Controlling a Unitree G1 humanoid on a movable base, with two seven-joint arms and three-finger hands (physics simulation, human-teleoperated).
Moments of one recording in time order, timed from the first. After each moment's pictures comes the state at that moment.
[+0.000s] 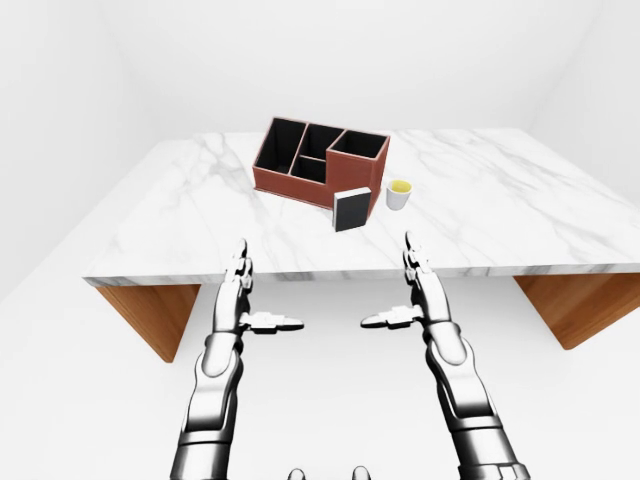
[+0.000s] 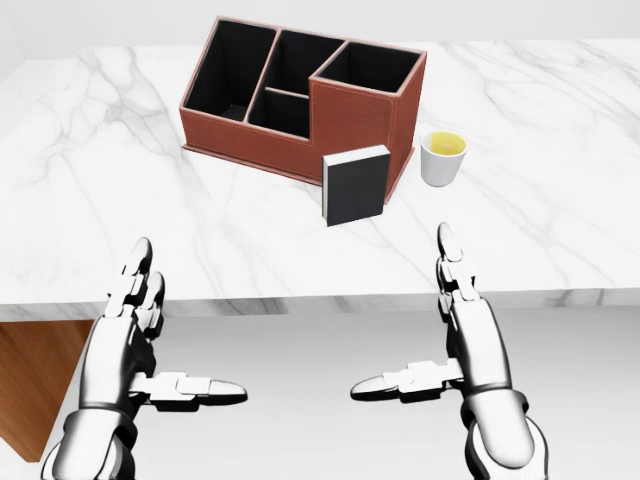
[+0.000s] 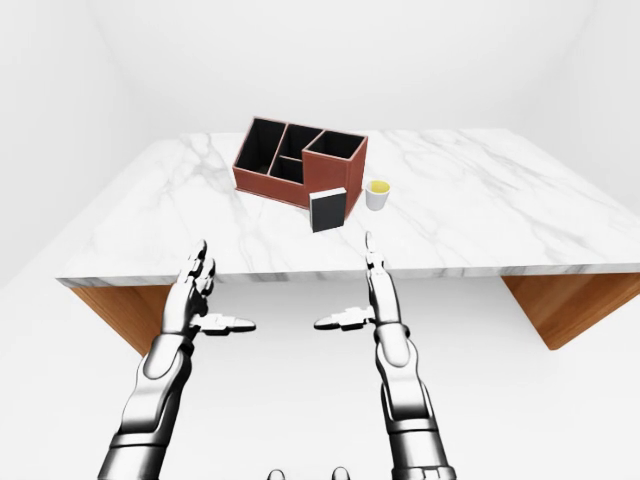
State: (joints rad) left arm -0.09 0.05 0.06 0.10 -0.02 -0.04 -0.07; right arm -0.11 -0.04 -0.03 0.11 -0.12 -0.04 0.04
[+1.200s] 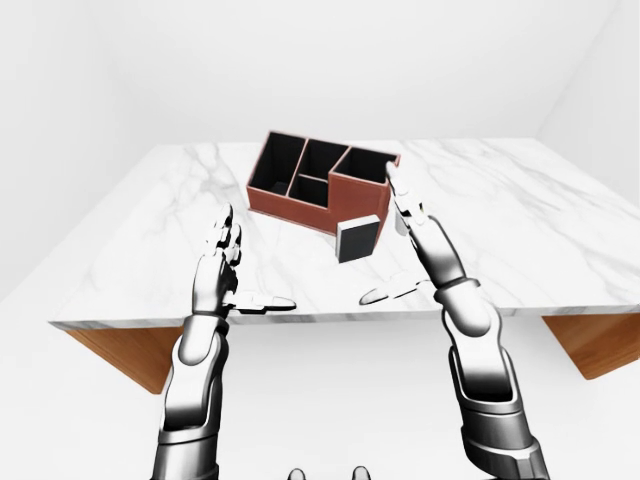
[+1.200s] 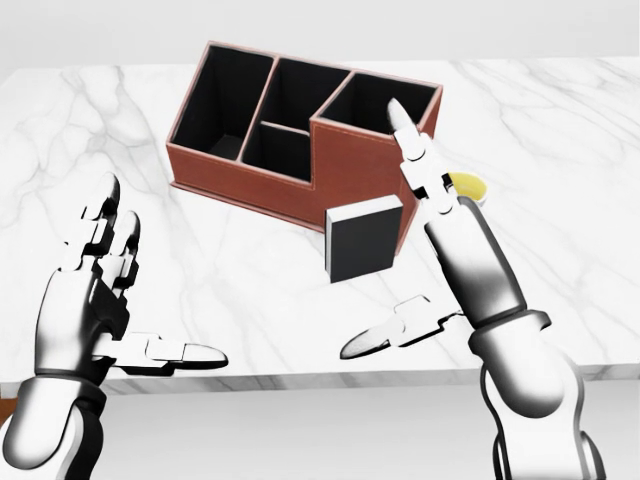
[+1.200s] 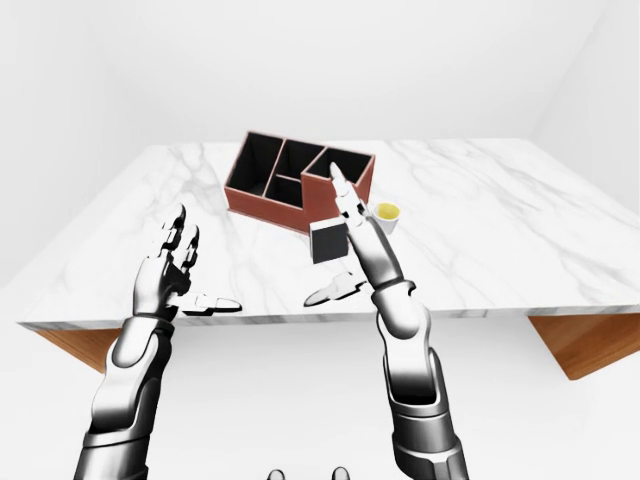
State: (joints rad) left arm -0.13 0.08 0.10 -0.17 -0.06 0.09 -0.12; right arm -0.26 -0.07 0.00 -0.30 -0.40 0.09 0.29
